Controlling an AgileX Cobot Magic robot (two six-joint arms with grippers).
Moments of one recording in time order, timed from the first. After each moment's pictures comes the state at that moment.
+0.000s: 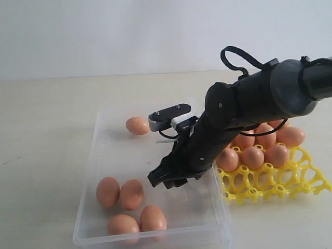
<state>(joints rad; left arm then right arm) 0.07 0.00 0.00 0.10 0.39 0.03 0.63 1.94 -1.08 0.35 0.48 -0.26</state>
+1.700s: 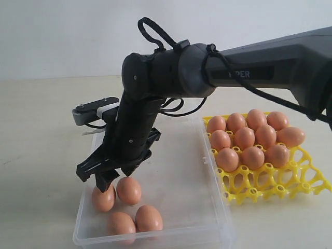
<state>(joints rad) 0.07 0.00 0.00 0.10 0.39 0.03 0.79 2.18 -1.63 0.34 0.91 -0.19</state>
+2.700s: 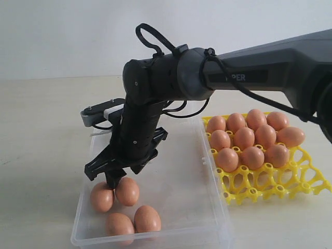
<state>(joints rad) 0.07 0.00 0.00 0.10 0.39 0.03 0.79 2.21 -1.63 0.25 0.89 -0.10</state>
